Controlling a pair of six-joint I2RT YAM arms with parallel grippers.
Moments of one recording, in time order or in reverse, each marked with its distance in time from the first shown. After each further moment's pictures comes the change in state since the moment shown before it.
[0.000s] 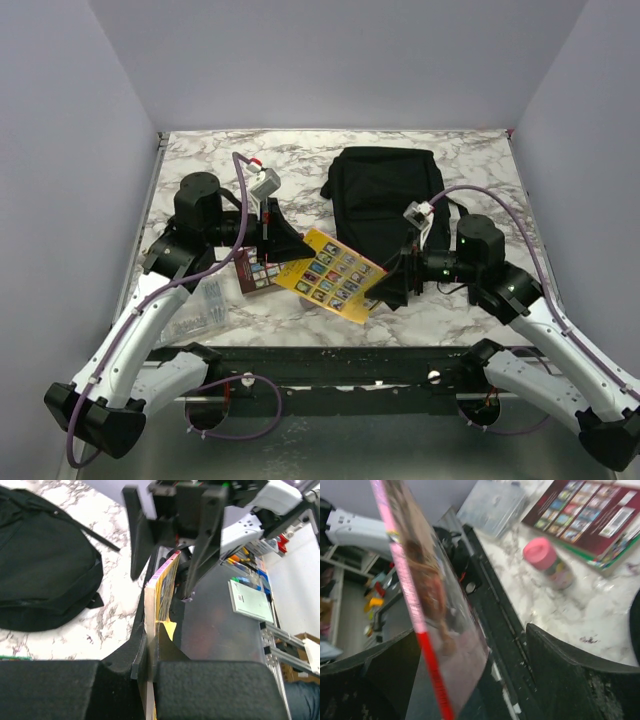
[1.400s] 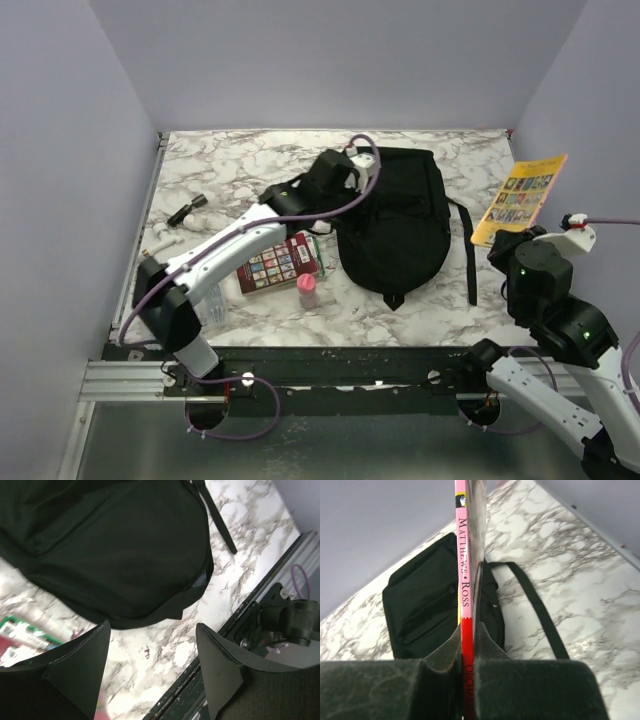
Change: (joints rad) left arm -0.360 0.557 0.431 -0.252 -0.825 -0.029; right arm 0.001 -0.239 0.161 -0.445 1.548 0.306
